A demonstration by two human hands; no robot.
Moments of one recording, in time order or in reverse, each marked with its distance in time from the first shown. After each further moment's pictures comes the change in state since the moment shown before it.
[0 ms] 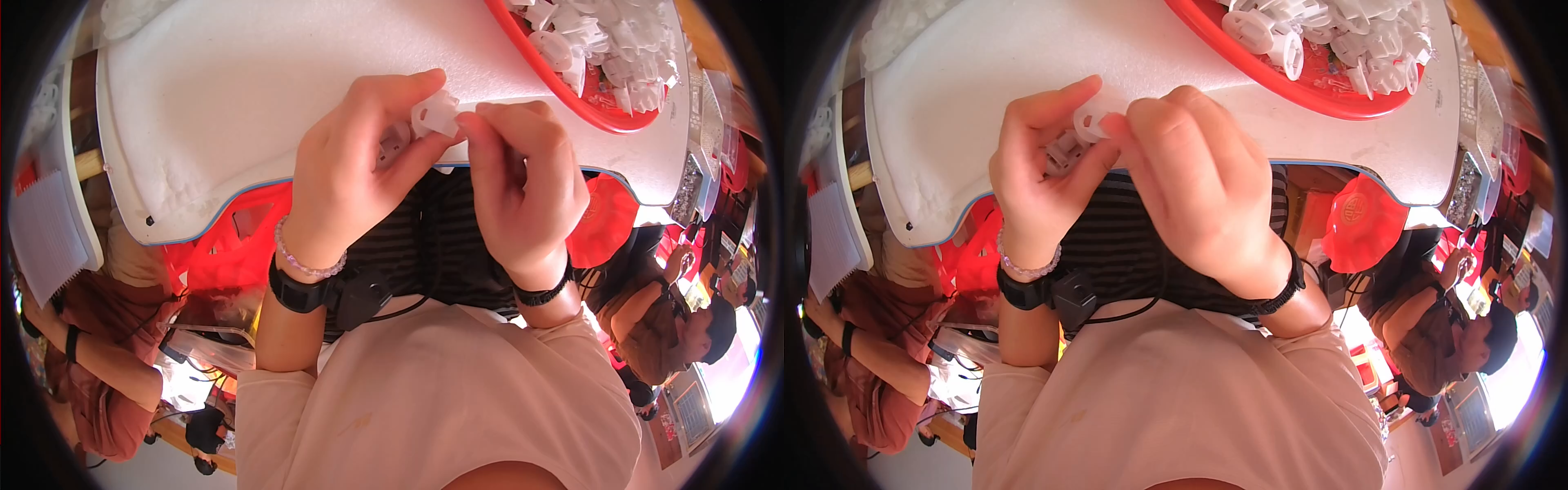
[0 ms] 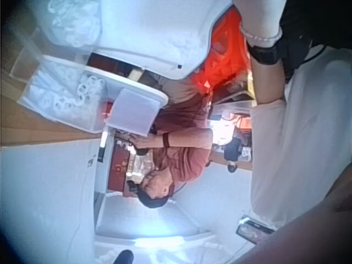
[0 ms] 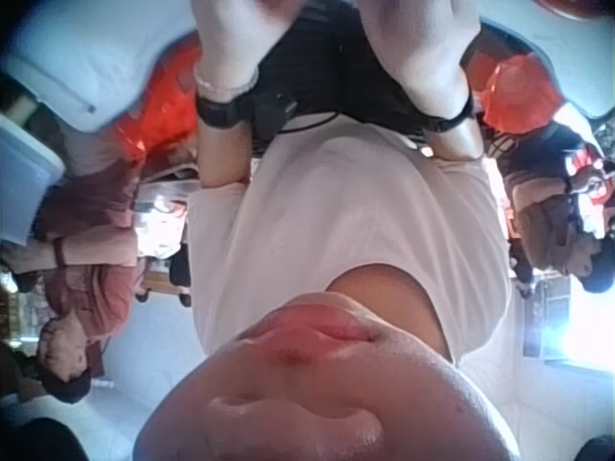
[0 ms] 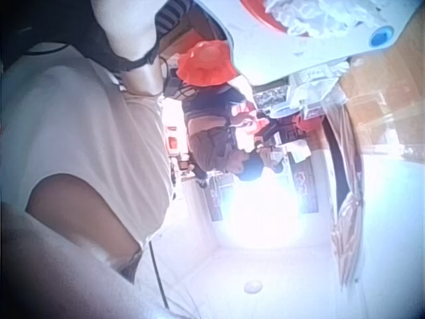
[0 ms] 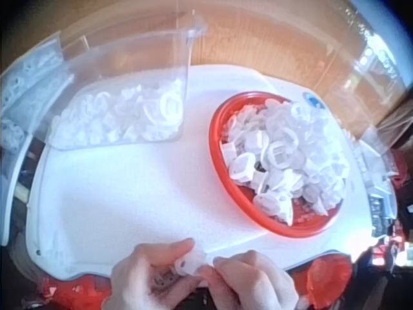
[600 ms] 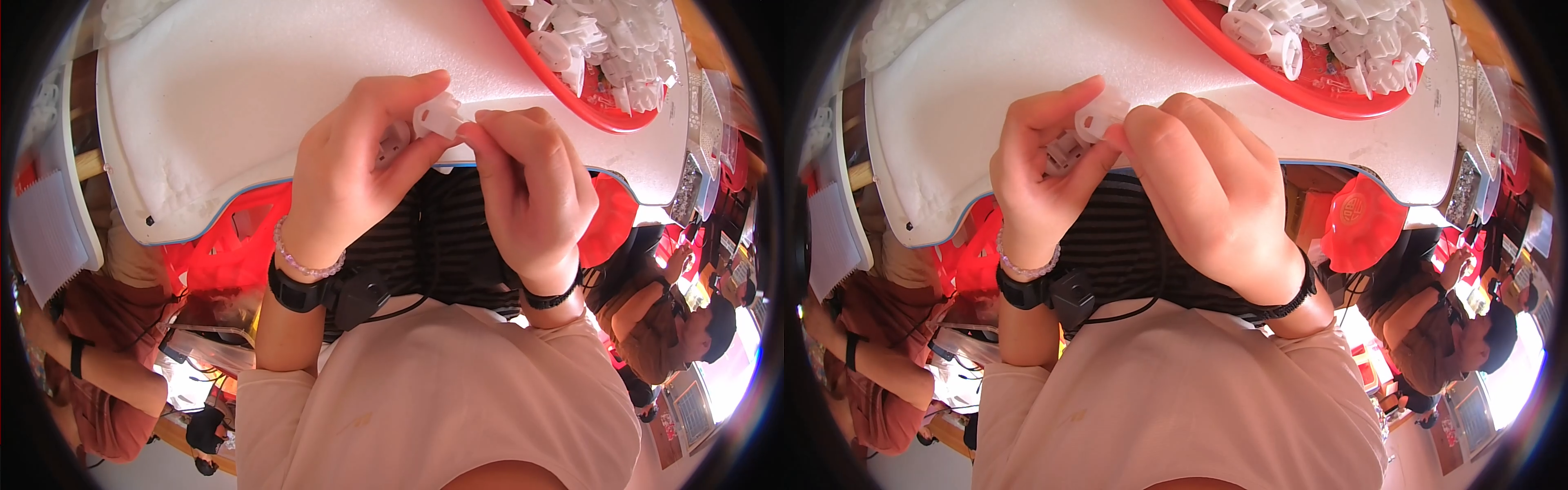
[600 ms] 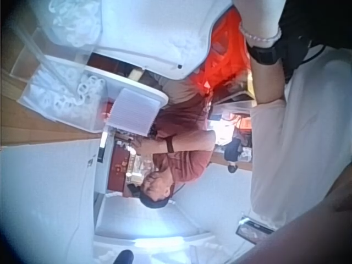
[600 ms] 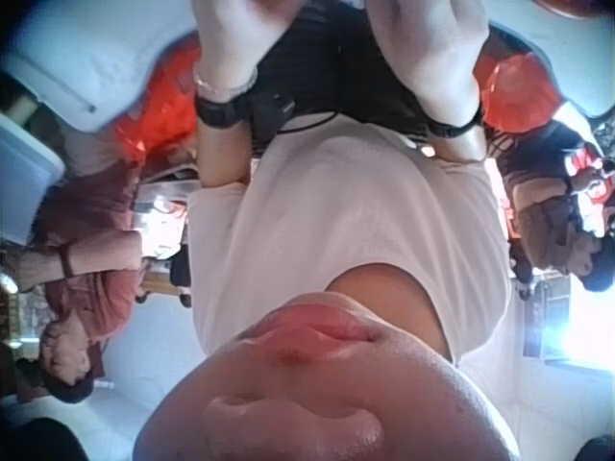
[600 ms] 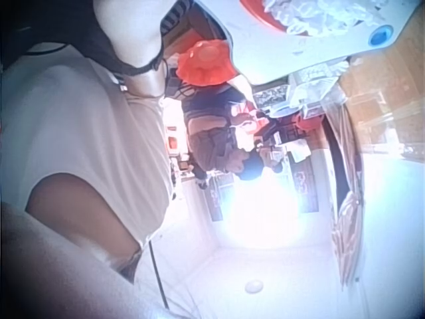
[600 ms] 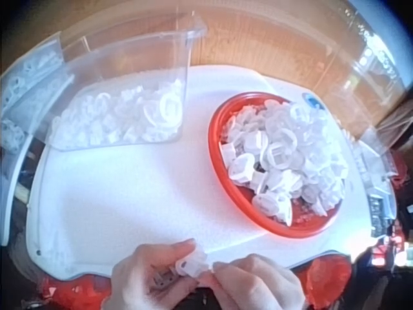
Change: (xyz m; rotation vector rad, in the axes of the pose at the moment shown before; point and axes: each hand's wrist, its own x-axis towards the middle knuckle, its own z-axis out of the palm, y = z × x) left_hand 0.001 -0.001 -0.001 -0.020 -0.010 0.004; right_hand 0.004 -0.001 -0.013 0.009 -0.103 -0.036
